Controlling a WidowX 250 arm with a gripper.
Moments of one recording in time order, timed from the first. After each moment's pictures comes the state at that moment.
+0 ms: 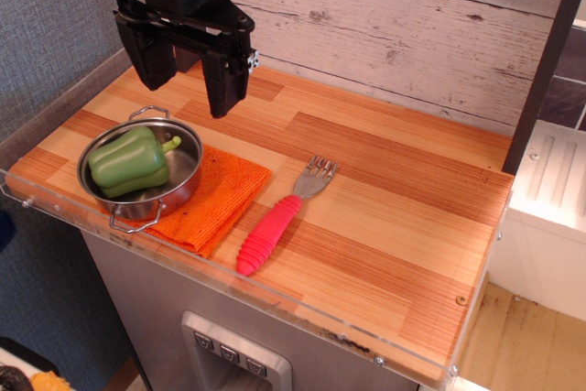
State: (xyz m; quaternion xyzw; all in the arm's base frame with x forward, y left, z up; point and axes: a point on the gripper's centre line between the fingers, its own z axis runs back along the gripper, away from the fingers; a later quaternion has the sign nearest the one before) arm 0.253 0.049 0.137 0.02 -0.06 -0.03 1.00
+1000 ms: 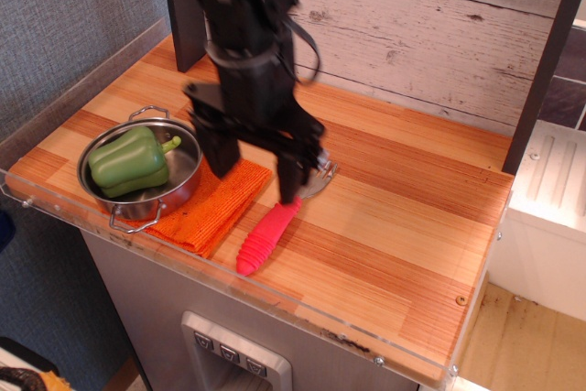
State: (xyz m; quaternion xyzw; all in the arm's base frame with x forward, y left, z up) arm 0.258 0.001 0.068 0.00 -0.06 -0.01 1.00
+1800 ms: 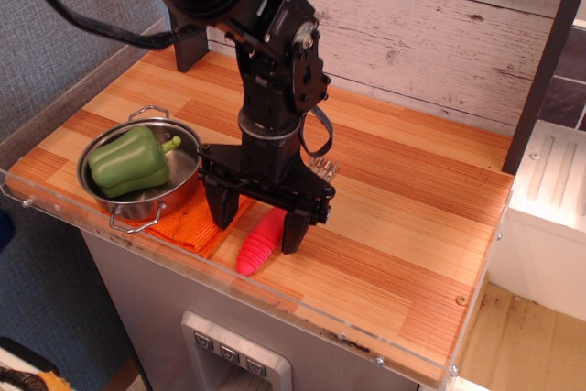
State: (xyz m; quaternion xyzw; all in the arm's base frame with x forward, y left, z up) arm 0.257 0.007 0.015 0.05 0.00 0.06 1.00
